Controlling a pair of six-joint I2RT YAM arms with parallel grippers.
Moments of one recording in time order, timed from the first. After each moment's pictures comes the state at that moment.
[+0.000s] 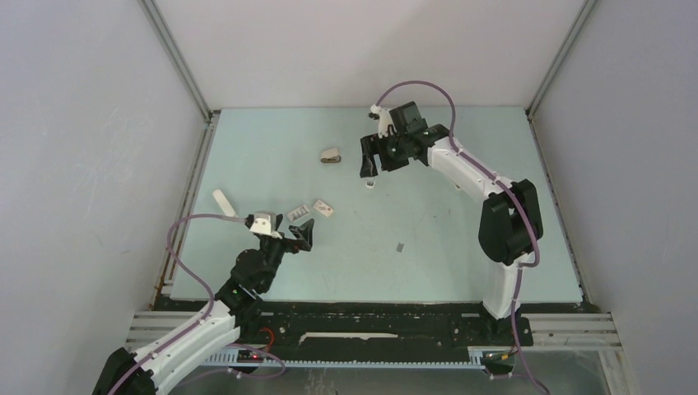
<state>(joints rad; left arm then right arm) -0.64 0.50 0.02 0.51 -0.36 -0.22 0.49 1.91 1.67 -0.60 -0.38 0.09</state>
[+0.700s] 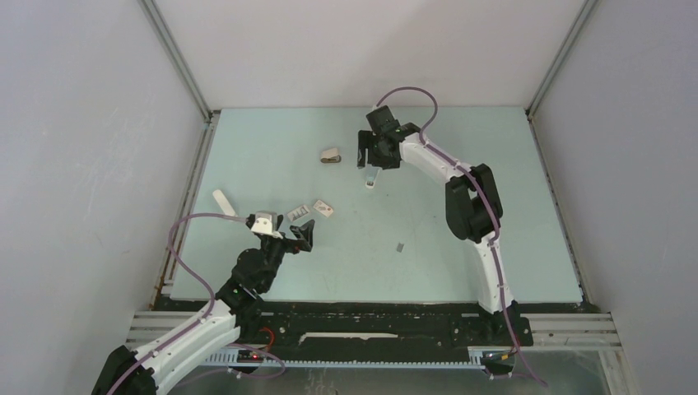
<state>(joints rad) -0.64 0.52 0.02 0.51 -0.36 -0.22 0.53 2.25 1.96 -0.64 0.02 0.47</state>
